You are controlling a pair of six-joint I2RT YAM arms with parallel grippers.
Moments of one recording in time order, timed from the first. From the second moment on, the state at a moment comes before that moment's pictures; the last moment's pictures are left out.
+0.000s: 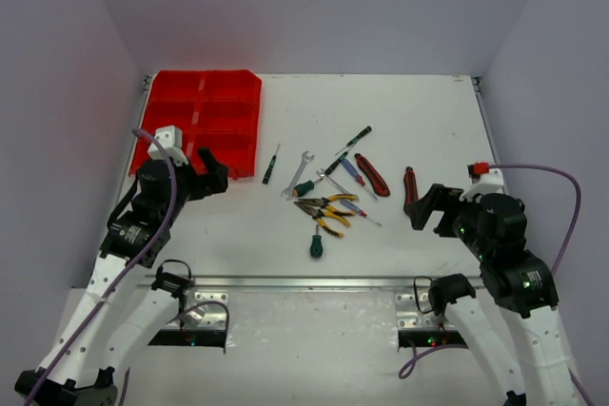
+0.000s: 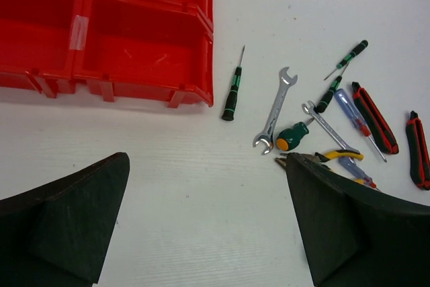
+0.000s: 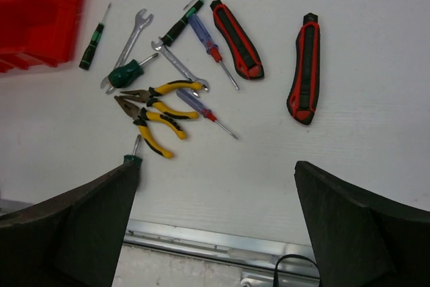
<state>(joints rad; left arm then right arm) -0.26 0.63 0.77 -0.54 -0.16 -0.42 0.22 0.42 0.79 -0.86 0.01 0.36</state>
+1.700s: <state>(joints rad) -0.29 0.55 0.76 -0.50 -0.06 -0.41 1.15 1.70 0.91 -0.49 0.43 0.90</state>
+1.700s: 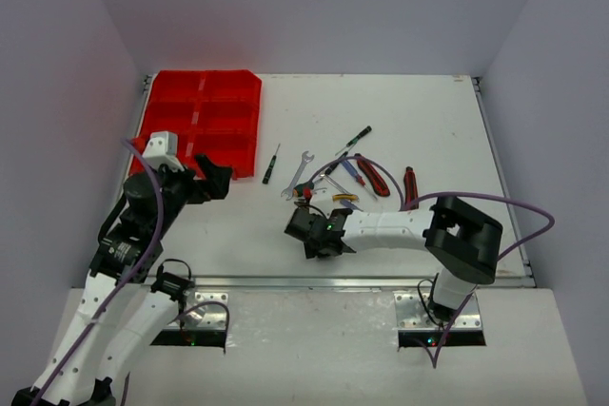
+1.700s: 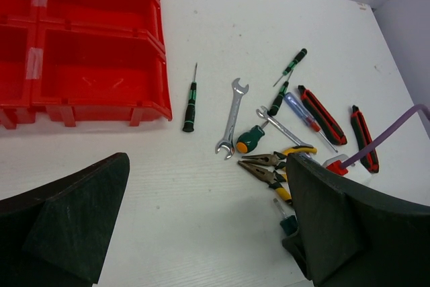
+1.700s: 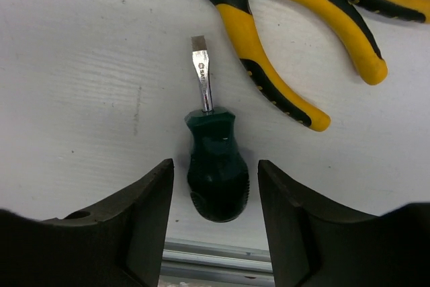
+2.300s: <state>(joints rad) -0.30 0.59 0.65 -0.31 0.30 -0.55 1.13 1.28 0.65 -0.12 0.26 0.63</state>
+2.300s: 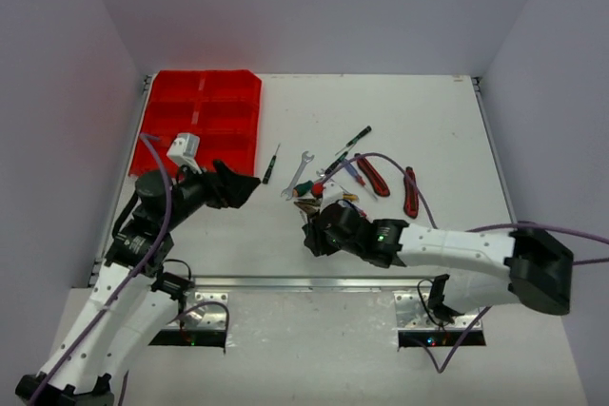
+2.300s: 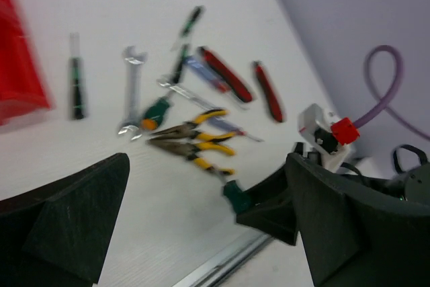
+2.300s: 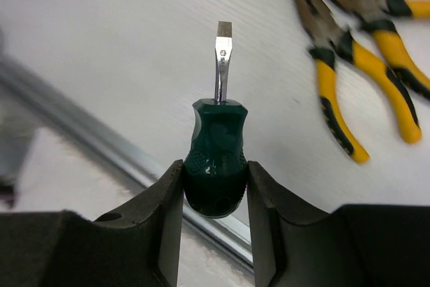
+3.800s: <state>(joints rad) -0.56 0.85 0.69 0.10 0.26 -0.81 0.99 1.01 0.63 0.14 -0.10 0.38</state>
